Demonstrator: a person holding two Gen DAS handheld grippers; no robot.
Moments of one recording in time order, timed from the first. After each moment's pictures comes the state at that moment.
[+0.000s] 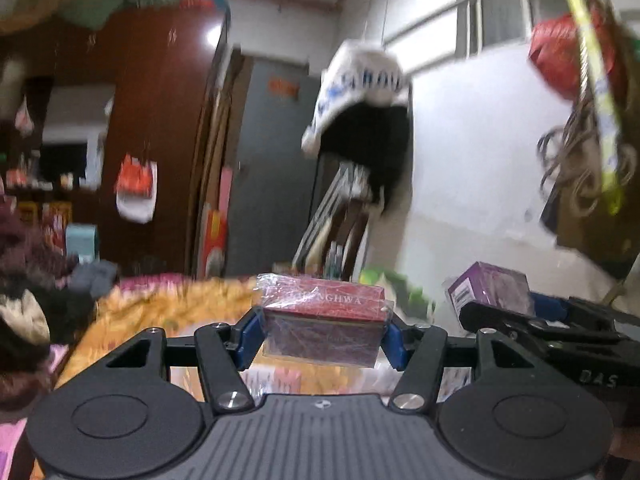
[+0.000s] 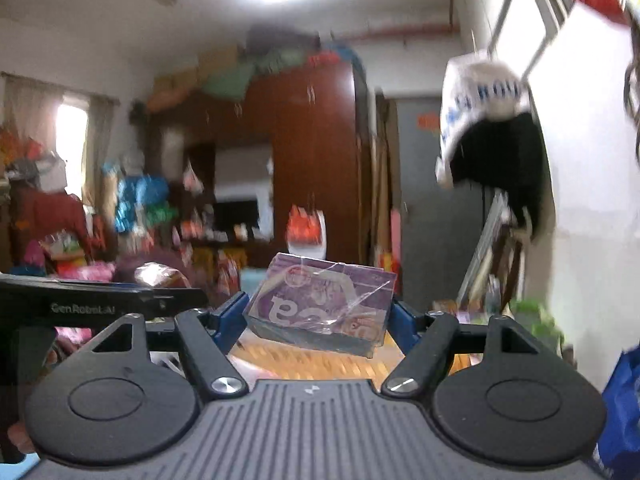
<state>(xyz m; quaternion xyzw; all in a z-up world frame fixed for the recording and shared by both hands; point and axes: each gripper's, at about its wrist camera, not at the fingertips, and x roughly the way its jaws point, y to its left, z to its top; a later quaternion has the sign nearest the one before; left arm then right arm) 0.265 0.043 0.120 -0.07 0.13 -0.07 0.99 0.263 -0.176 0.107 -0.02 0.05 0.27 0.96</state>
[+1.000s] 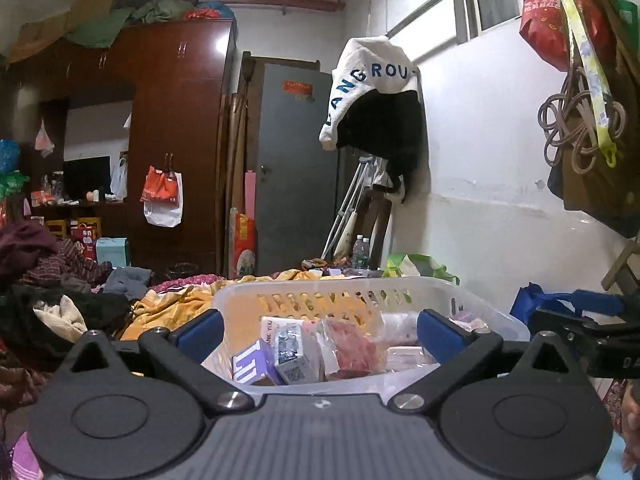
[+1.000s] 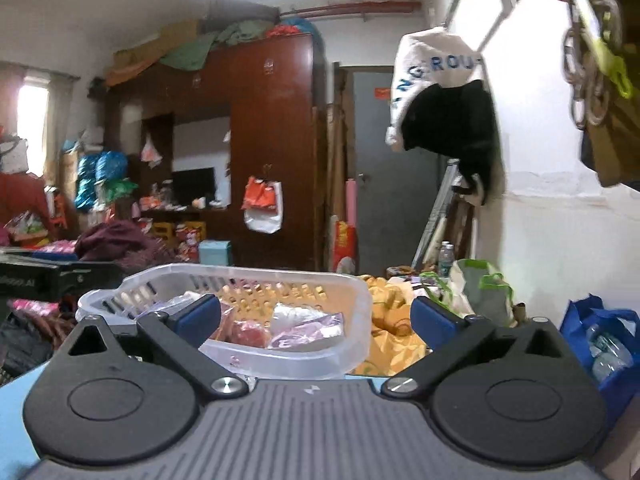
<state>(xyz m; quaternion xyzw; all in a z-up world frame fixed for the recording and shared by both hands) 0.204 0.038 0.102 -0.03 0.11 -0.03 0.99 0.231 -0.220 0.075 -0.02 0.08 0.20 0.98</state>
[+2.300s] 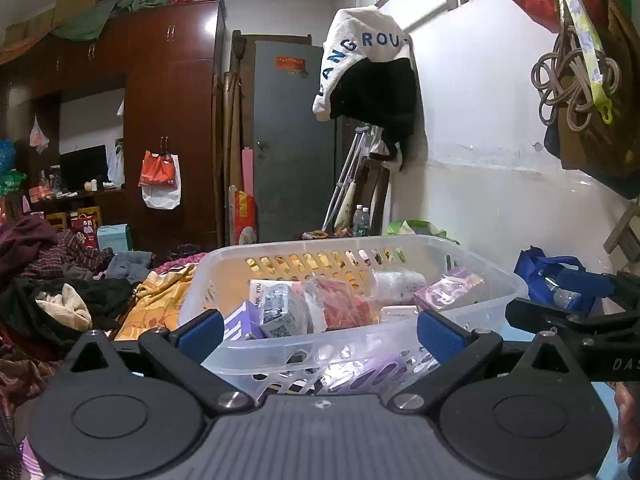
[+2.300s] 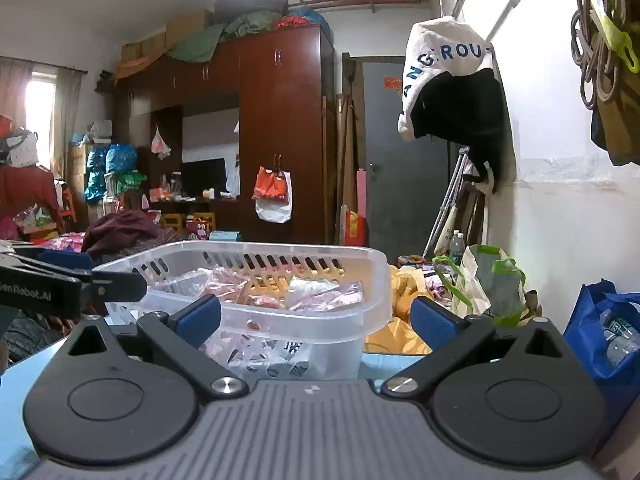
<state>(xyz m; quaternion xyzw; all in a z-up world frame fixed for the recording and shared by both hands) 0.204 0.020 0.085 0.00 0.16 -0.02 0.99 0.231 -0.219 0.053 -0.02 0.09 0.23 0.97</state>
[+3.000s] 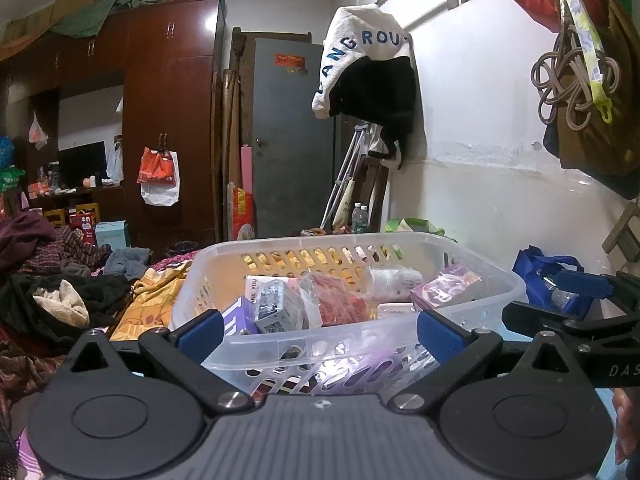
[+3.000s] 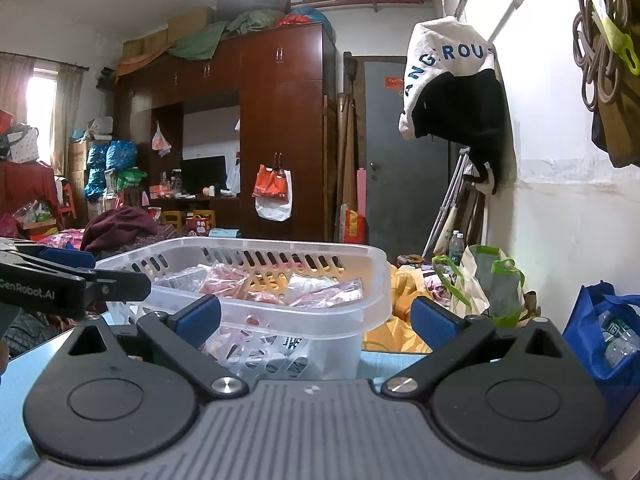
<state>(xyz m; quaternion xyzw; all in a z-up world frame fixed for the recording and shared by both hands) 0.206 0.018 0.083 -0.01 0.16 -0.03 0.99 0.229 -0.218 0.051 -0.03 0.09 0.23 0.97</state>
